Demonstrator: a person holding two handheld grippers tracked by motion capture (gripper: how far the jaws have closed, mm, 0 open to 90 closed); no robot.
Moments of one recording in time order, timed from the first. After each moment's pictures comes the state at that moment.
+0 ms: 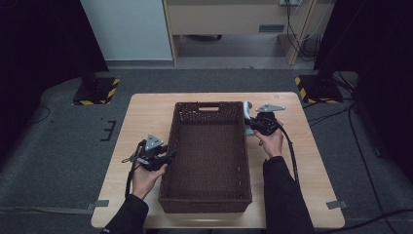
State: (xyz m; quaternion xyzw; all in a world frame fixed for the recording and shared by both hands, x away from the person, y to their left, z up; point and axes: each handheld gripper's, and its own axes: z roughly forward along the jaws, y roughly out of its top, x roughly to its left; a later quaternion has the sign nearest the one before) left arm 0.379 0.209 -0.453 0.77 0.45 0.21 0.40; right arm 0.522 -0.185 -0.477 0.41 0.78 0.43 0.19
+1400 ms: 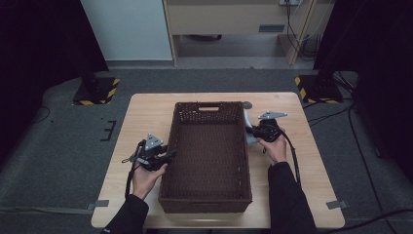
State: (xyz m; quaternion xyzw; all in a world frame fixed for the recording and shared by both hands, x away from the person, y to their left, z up) left arm 0.380 0.209 -0.453 0.77 0.45 0.20 0.40; right arm 0.510 -0.200 -0.486 0.40 0.78 0.45 0.16
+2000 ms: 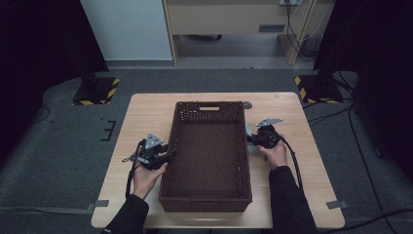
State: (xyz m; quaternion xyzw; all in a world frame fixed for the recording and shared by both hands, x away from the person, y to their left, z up) left arm 0.383 0.209 -0.453 0.77 0.45 0.20 0.40; right arm 0.502 -0.200 -0.514 0.40 0.82 0.40 0.13
